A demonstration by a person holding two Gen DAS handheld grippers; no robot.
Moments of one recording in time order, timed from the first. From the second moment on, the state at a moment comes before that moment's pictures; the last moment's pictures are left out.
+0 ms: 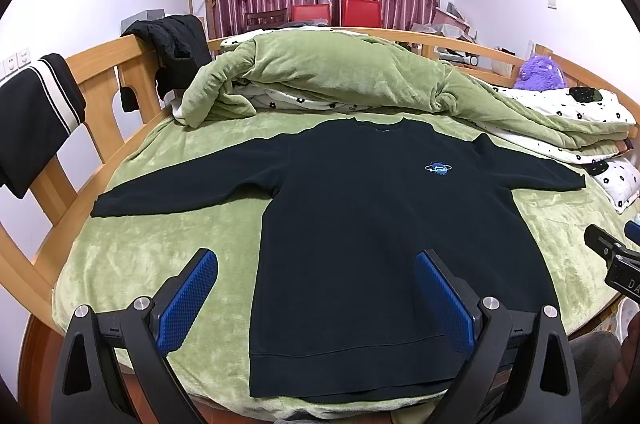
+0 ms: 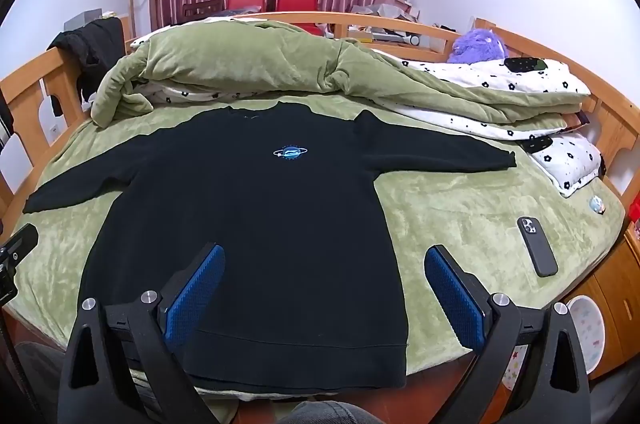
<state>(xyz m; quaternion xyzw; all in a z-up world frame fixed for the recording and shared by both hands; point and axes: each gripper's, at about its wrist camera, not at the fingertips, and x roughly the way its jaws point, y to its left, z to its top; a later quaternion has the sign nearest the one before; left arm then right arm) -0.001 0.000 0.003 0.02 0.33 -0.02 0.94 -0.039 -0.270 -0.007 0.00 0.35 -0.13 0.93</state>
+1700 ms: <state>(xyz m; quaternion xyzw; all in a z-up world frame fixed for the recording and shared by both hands) -0.004 -0.006 0.001 0.02 0.33 -0.03 0.94 -0.041 -0.268 -0.011 -0.01 0.35 -0.13 0.93</state>
